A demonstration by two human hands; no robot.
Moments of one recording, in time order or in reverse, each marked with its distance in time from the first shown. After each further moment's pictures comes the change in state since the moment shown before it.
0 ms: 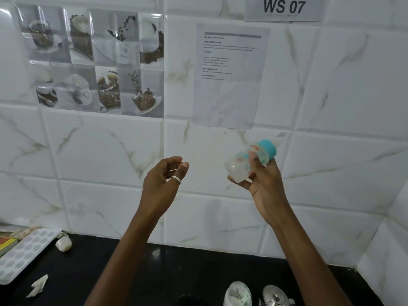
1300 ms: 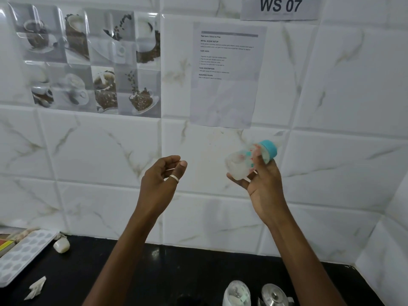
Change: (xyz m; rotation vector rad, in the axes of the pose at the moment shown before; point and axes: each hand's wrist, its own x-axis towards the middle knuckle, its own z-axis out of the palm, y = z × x) left_hand 0.001 0.001 0.000 -0.015 -0.002 0.002; right_hand -0.001 0.002 -0.001 0.097 0.053 -0.002
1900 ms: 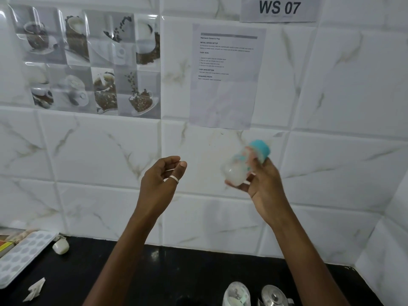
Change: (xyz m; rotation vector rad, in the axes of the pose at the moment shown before) left_hand 0.000 0.002 0.001 -0.011 0.000 0.002; right_hand -0.002 -0.005 0.001 -0.070 -0.047 0.028
